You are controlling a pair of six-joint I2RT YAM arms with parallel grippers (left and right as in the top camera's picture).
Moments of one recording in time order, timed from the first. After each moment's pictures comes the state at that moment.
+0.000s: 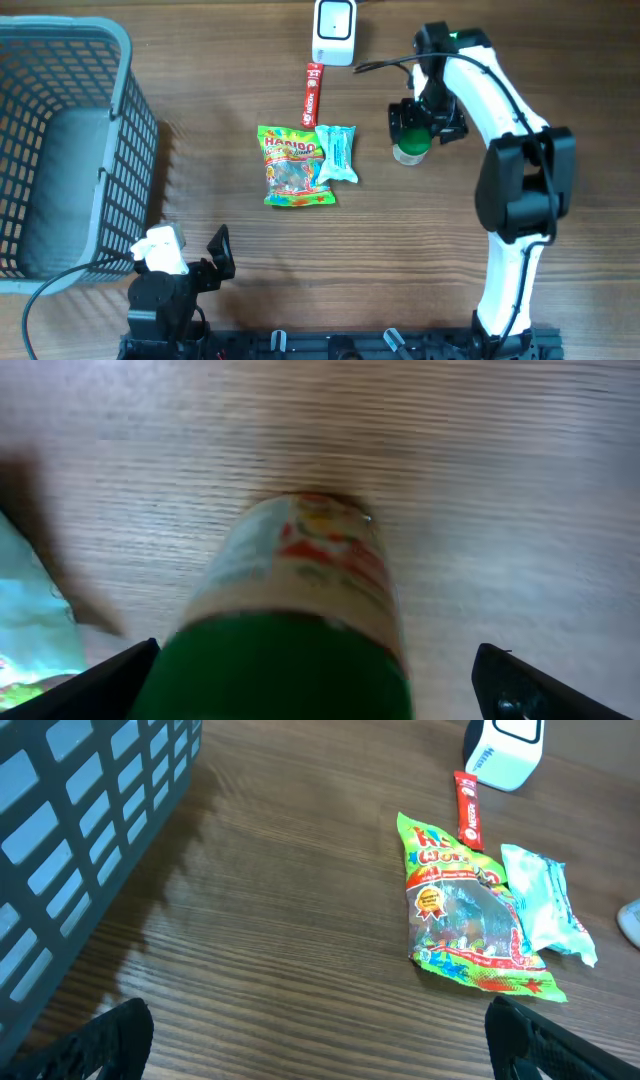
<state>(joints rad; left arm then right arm) -0.08 0.01 0.32 -0.83 -0.05 -0.32 0.19 2.23 1.85 -1.31 -0.09 0.13</state>
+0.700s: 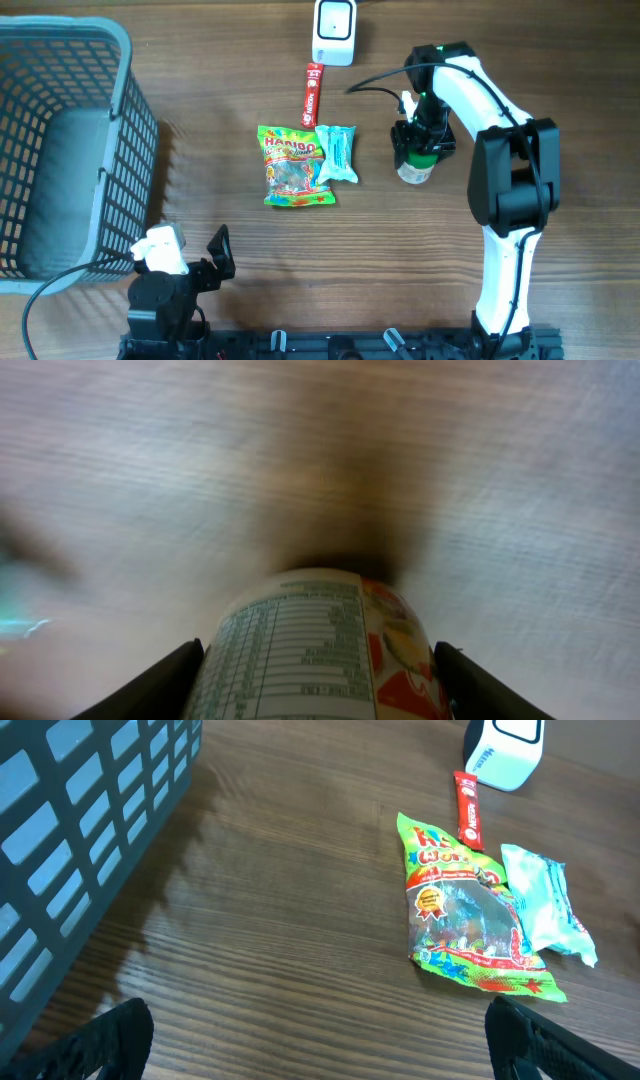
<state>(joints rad) -0.08 0.01 0.32 -0.83 -0.05 -0.32 0.21 2.30 1.84 -1.42 -0.14 0.06</state>
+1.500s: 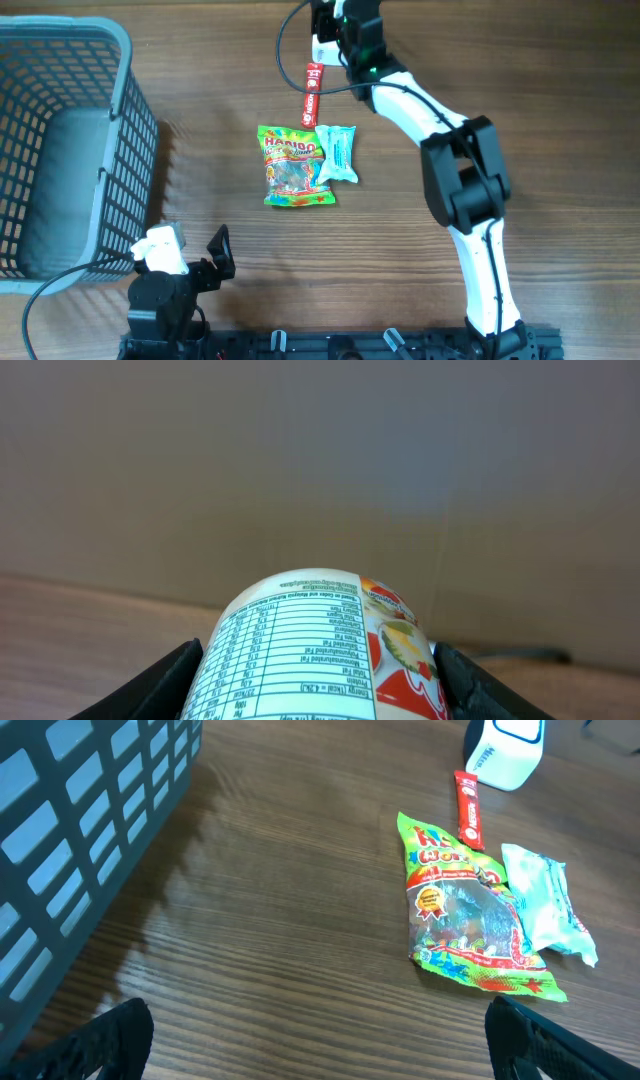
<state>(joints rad) -0.08 0.01 0.32 -0.83 -0.05 -0.32 0.42 2.44 1.86 0.36 0.10 0.15</state>
